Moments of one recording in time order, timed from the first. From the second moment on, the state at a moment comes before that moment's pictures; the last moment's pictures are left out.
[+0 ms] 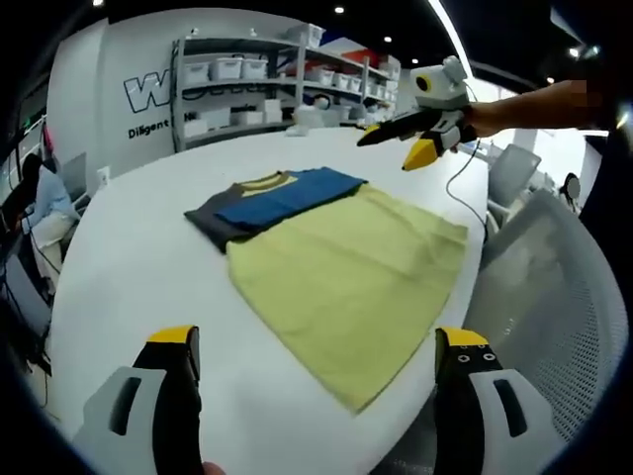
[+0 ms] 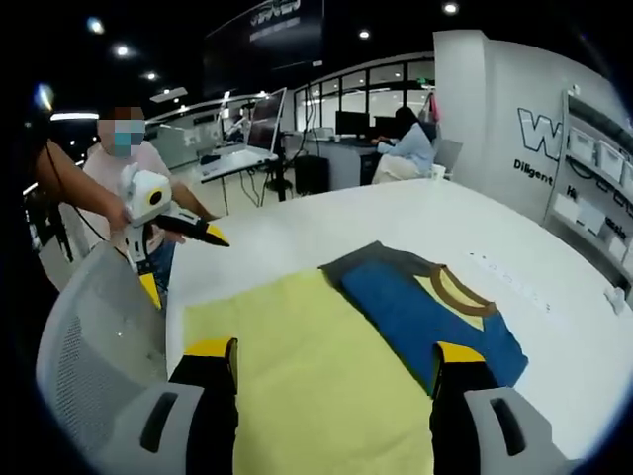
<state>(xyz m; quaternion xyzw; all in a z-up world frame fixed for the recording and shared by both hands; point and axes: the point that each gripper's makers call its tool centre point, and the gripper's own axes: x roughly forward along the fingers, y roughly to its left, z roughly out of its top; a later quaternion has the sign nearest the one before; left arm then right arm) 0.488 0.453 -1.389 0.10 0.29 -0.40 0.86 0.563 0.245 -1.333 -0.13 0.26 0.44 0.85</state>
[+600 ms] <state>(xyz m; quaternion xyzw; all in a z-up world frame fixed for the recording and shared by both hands) 0.474 0.443 -1.405 0.15 0.31 -0.45 0.83 0.519 0.199 -1.352 -0.11 0.29 0.42 0.85</state>
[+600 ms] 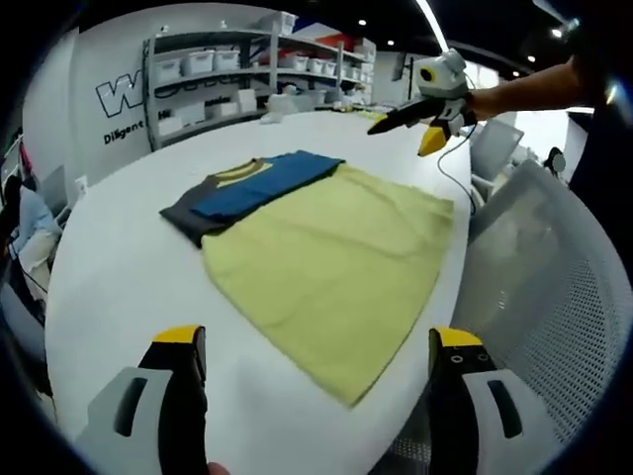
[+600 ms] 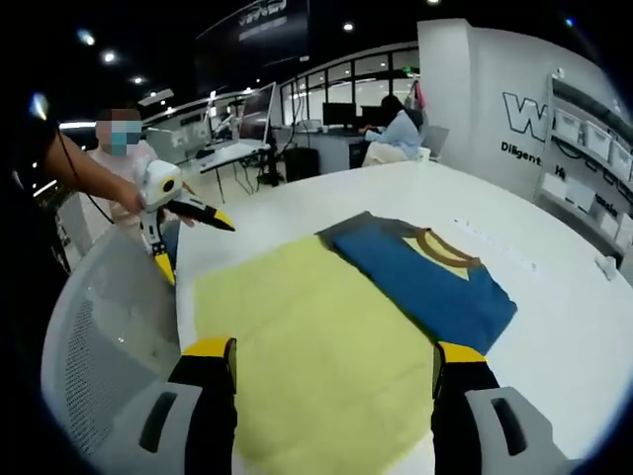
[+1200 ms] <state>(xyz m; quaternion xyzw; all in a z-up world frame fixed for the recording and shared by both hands) 0.461 0.437 -1.418 0.17 0.33 -0.48 0.80 0.455 0.164 -1.393 -0.12 0.35 0.43 0.82</state>
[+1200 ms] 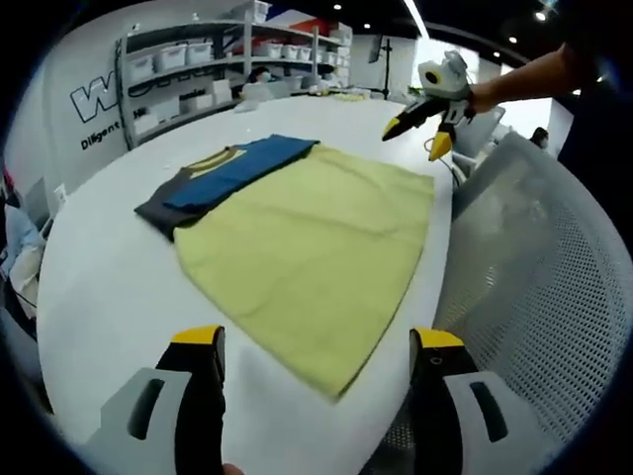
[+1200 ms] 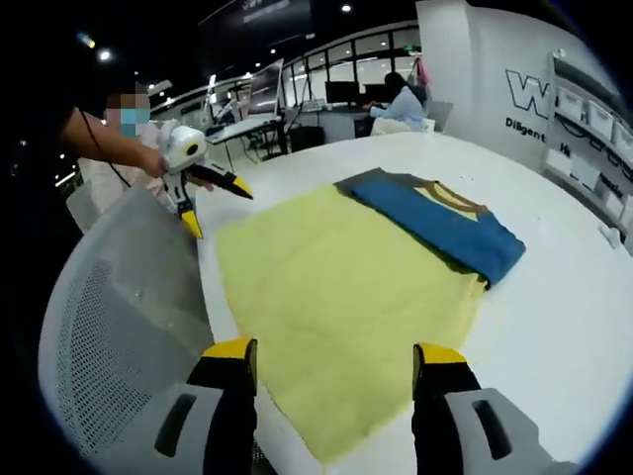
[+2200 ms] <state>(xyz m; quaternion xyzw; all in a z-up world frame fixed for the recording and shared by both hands) 0.449 0.446 -1.440 0.23 0.37 -0.50 0.75 0.415 0.122 -1.442 -0.19 0.40 0.43 0.79</state>
